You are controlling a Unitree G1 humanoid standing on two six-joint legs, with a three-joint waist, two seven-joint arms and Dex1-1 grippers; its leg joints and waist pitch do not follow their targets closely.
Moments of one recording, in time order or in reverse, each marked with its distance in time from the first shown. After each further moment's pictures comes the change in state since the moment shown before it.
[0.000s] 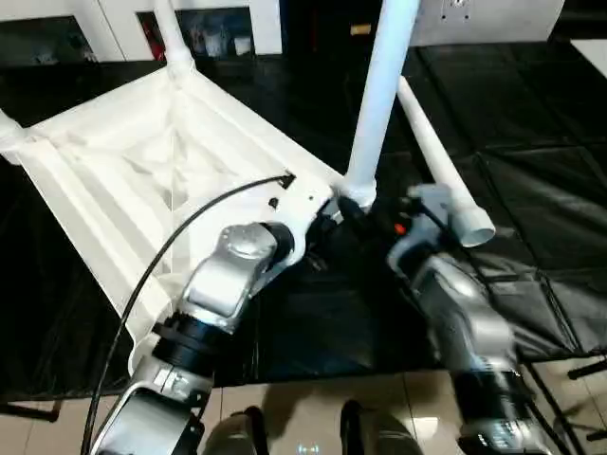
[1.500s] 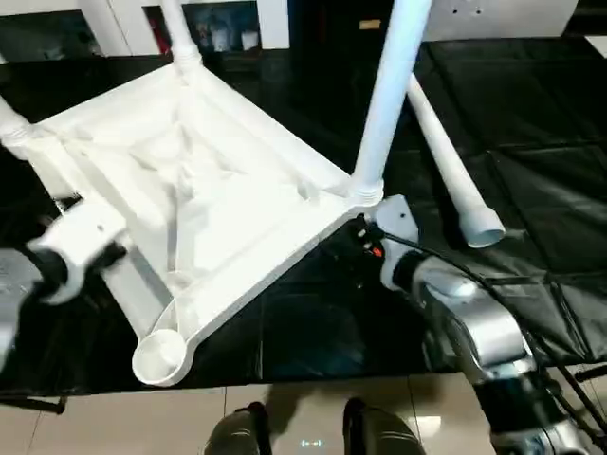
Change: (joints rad) left arm 0.436 0.803 0.201 -0.394 0.066 0.220 -0.221; right arm -0.066 -0.178 0.316 -0.016 -0.211 0.155 0.031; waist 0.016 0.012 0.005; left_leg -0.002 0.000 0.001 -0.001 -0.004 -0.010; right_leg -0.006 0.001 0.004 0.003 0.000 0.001
